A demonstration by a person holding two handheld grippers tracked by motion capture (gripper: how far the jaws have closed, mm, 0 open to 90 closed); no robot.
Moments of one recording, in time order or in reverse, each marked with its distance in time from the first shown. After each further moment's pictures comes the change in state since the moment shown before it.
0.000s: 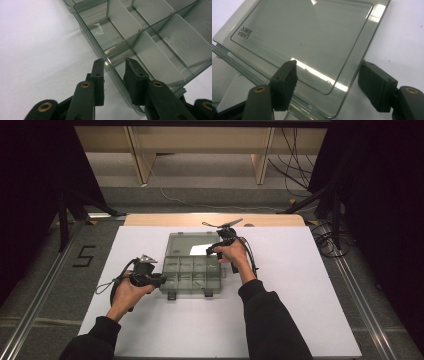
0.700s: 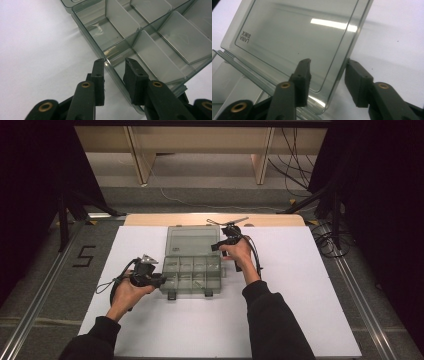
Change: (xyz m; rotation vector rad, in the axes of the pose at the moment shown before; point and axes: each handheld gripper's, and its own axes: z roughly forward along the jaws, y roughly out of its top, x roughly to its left) left arm 0.000 0.000 -0.001 0.008 0.007 0.041; right arm -0.009 -0.001 -0.015 -0.088 0.007 -0.031
